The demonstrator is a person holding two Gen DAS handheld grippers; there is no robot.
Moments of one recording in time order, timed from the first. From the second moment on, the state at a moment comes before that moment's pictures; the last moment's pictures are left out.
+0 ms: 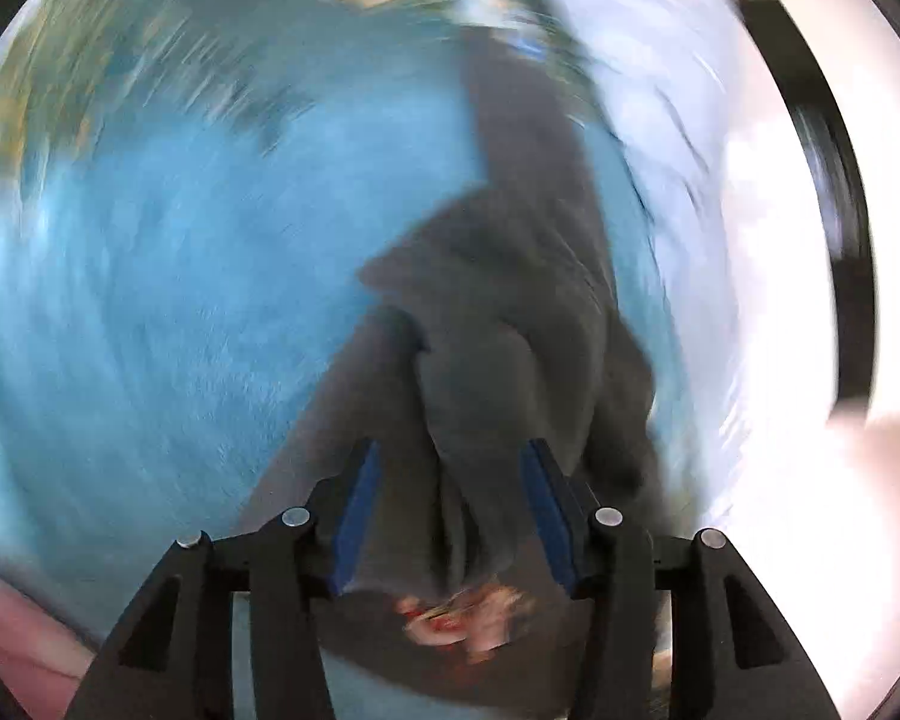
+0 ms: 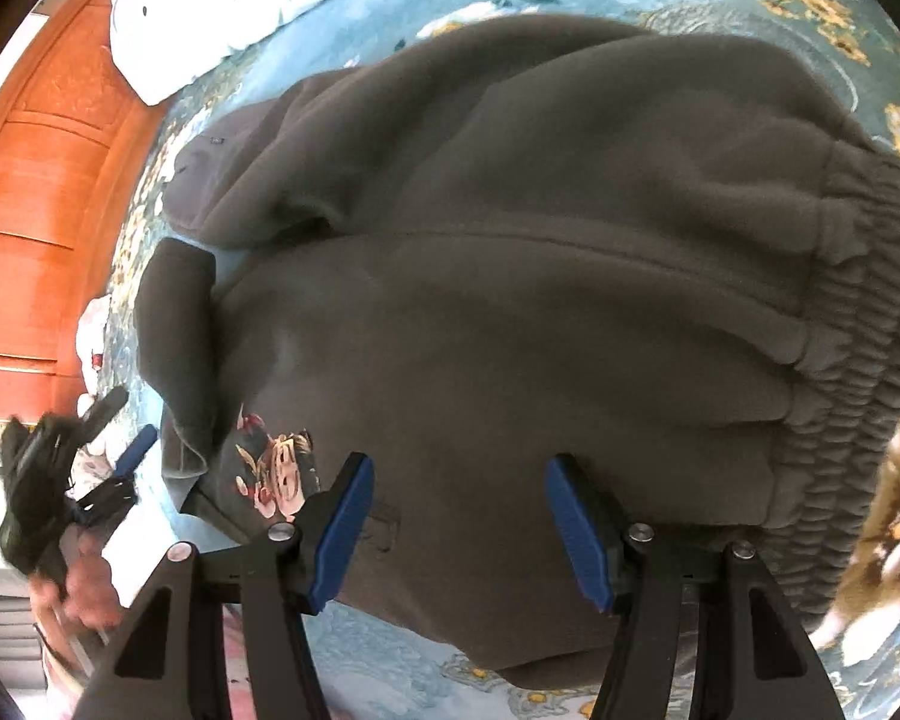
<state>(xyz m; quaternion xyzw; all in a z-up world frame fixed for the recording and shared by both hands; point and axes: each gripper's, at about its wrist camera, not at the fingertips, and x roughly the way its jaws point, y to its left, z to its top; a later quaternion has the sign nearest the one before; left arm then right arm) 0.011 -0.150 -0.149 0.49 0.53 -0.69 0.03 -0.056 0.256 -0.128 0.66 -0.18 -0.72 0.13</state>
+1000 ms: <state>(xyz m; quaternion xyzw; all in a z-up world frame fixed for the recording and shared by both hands) -0.015 -0.317 -0.085 0.49 0.18 -0.81 0.27 -0.054 0.240 -0.121 0.66 -0.16 -0.72 0.14</state>
